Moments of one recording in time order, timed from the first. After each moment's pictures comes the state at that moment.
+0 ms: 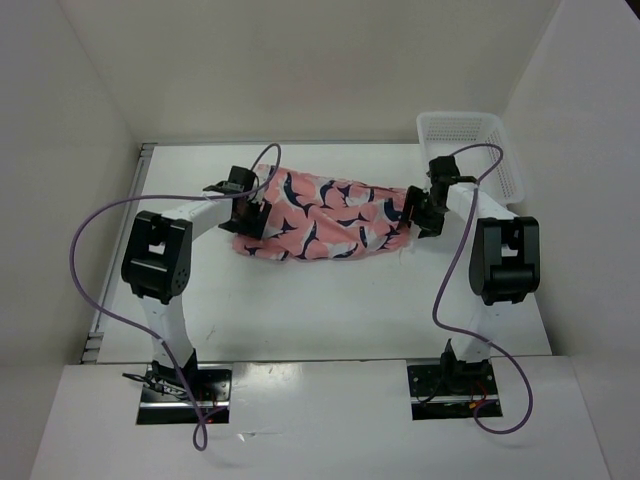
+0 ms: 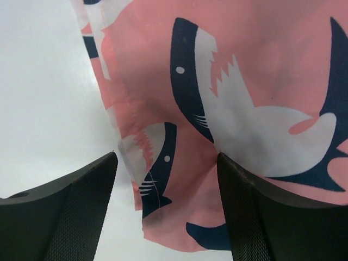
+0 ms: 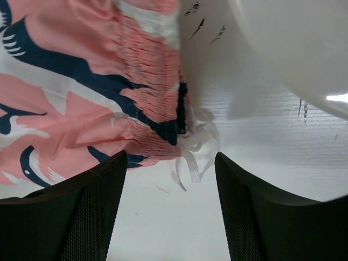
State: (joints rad) left arm -0.24 1.98 1.36 -0.50 -0.07 0.05; right arm 0.02 1.84 1.30 -0.63 -0.19 0.33
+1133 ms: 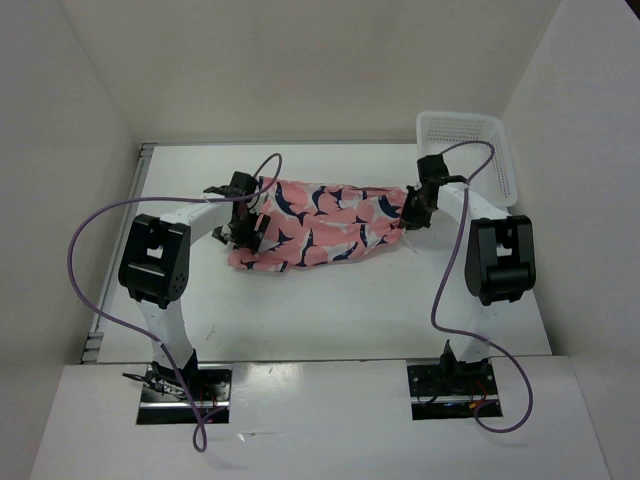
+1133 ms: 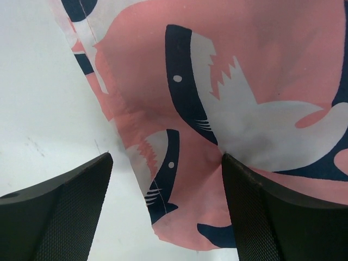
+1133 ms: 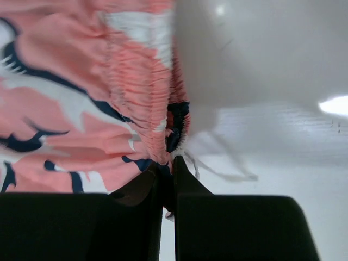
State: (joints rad) left arm -0.25 1.91 1.30 -0.64 -0.12 0.05; right arm 0.08 1.87 1.31 -0.59 -0.14 0.44
